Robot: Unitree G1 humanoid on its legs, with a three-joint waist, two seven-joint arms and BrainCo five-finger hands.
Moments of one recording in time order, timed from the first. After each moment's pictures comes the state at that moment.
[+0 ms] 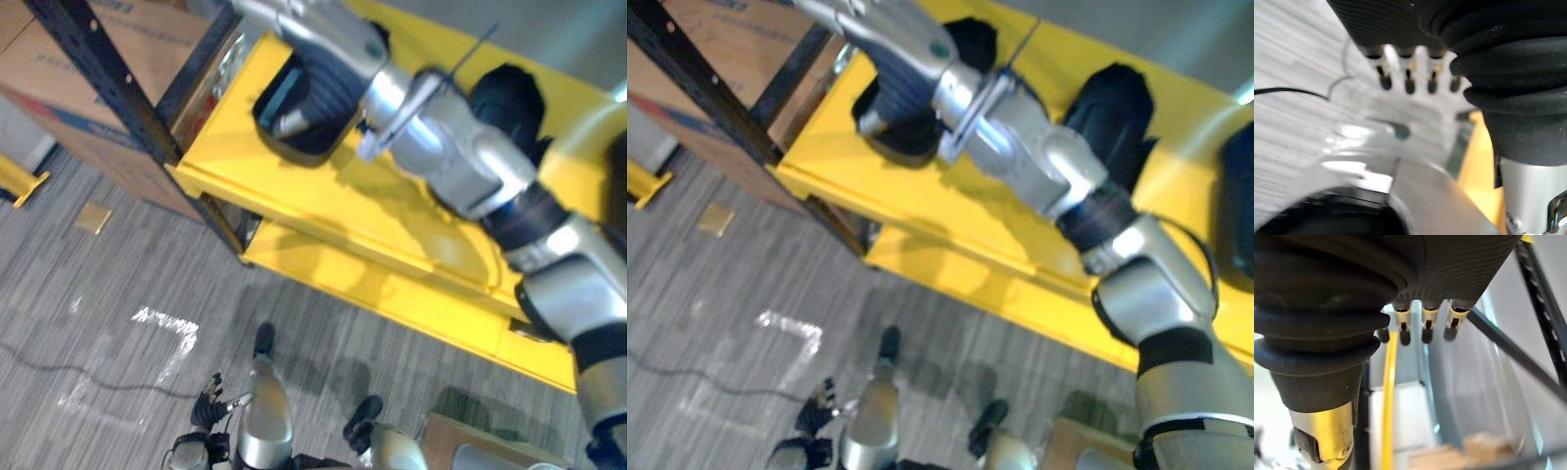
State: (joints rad) left arm 0.21 0.19 -0.02 0.68 -0.18 -0.17 0.06; right arm -1.17 -0.56 0.69 0.17 -0.11 -0.27 0.02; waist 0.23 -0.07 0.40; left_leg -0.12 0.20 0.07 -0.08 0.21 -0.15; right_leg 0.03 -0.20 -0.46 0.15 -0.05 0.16
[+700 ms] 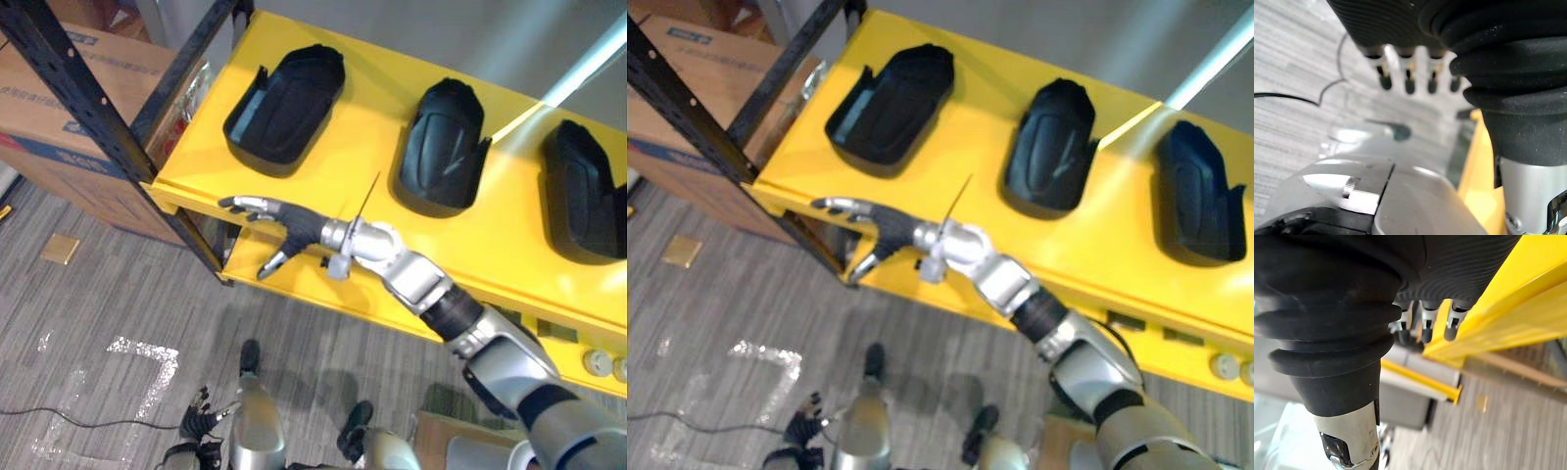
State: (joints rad) left arm 0.20 0.17 0.03 0.73 -0.20 -0.17 0.08; right arm -0.90 -0.28 0.61 0.29 0.18 -0.07 0.33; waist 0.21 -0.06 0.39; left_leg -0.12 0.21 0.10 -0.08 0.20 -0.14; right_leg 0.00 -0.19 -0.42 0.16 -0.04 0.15
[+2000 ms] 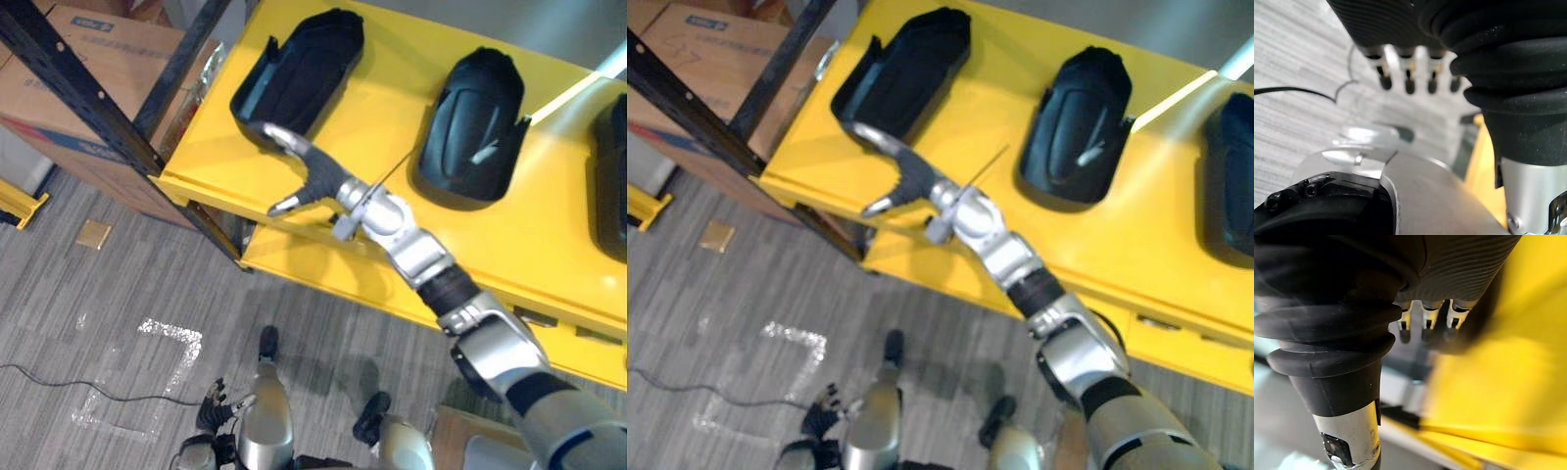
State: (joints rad) left arm 0.20 0.14 -0.01 0.69 -0.20 -0.15 0.10; right arm -0.99 -0.26 0.50 0.21 0.01 -0.22 0.20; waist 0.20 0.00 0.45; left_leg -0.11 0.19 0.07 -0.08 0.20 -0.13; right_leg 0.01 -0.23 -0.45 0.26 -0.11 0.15
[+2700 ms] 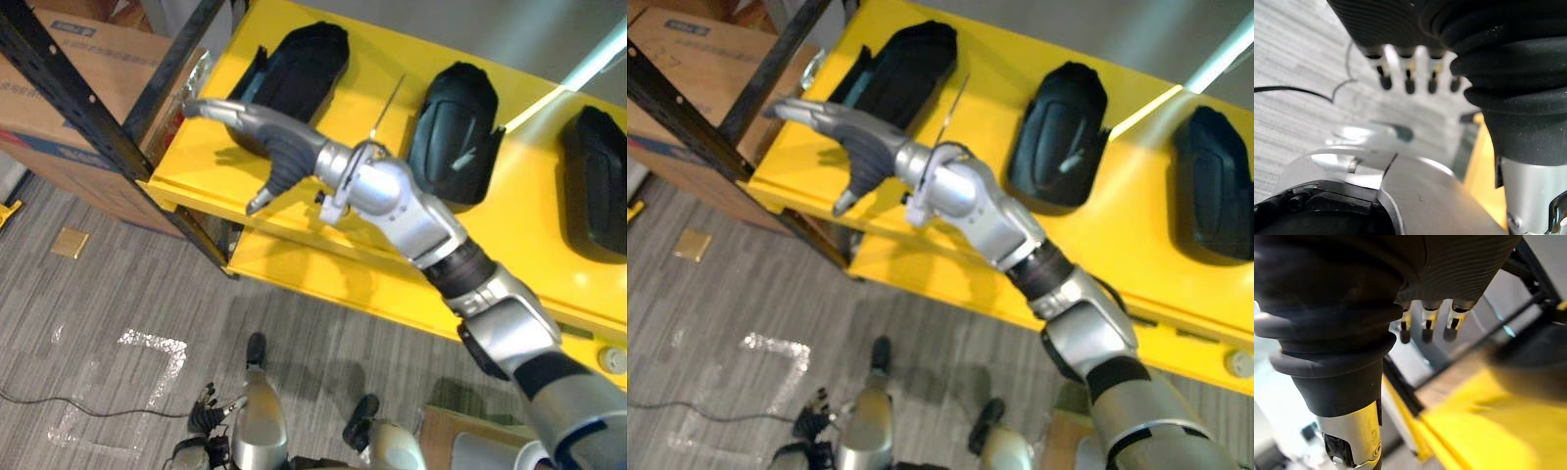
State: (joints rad) left arm 0.20 0.15 0.03 0.69 -0.20 -0.14 0.10; right arm -1.16 -0.31 0.63 0.34 -0.41 -0.15 0.23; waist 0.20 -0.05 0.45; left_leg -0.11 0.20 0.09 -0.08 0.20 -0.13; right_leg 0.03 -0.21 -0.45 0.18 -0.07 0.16
